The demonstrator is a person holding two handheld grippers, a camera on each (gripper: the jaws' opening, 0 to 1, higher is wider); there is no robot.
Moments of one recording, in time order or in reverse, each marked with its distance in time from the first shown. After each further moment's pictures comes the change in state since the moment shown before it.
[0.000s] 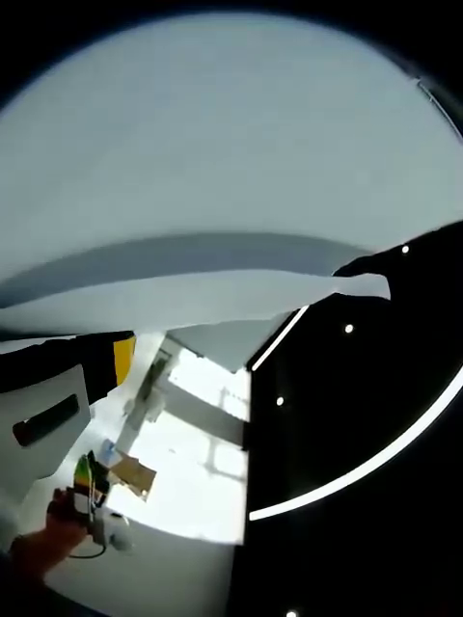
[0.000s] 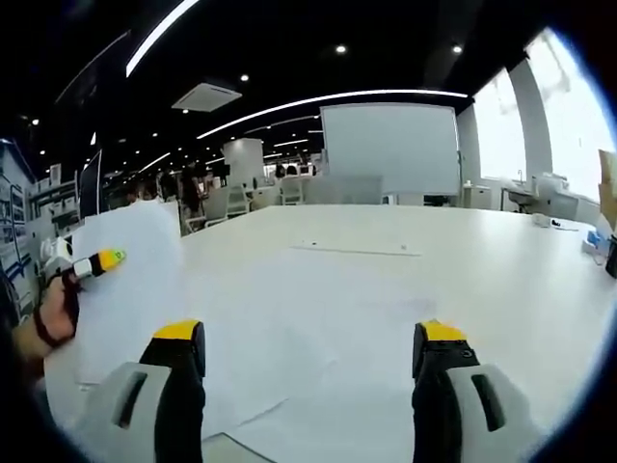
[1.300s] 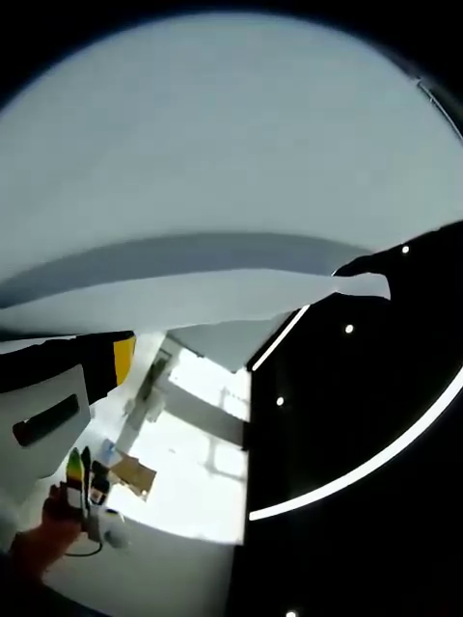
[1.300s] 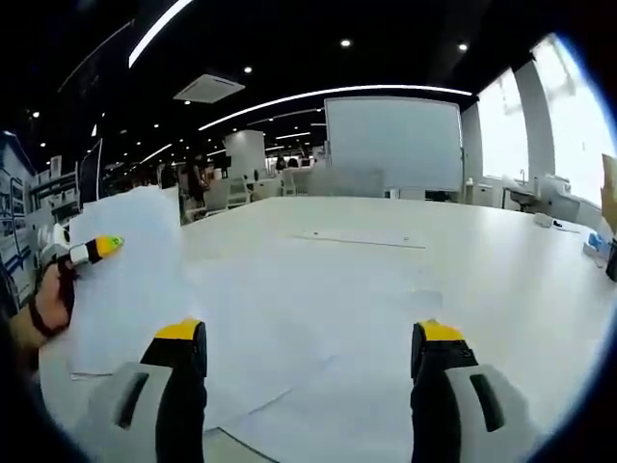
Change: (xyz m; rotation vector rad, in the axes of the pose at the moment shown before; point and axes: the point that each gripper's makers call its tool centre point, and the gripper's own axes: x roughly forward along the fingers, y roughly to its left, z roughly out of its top) left arm 0.000 0.001 0.000 -0.001 0.002 0.000; right arm 0.006 0.003 -0.013 -0.020 0.032 0.001
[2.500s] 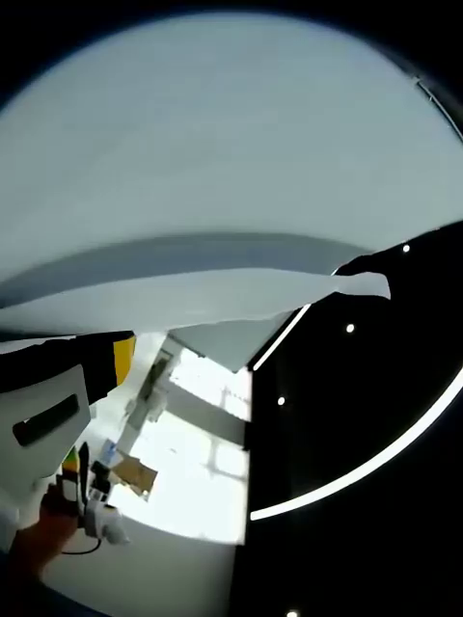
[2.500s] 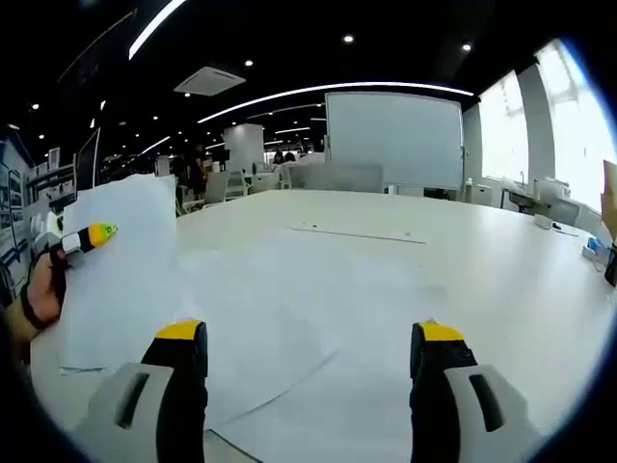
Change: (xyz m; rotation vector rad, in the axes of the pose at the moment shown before) left arm 0.002 0.003 0.003 0.003 0.004 -0.001; right arm 0.008 0.000 -0.004 -0.023 0.024 -0.018
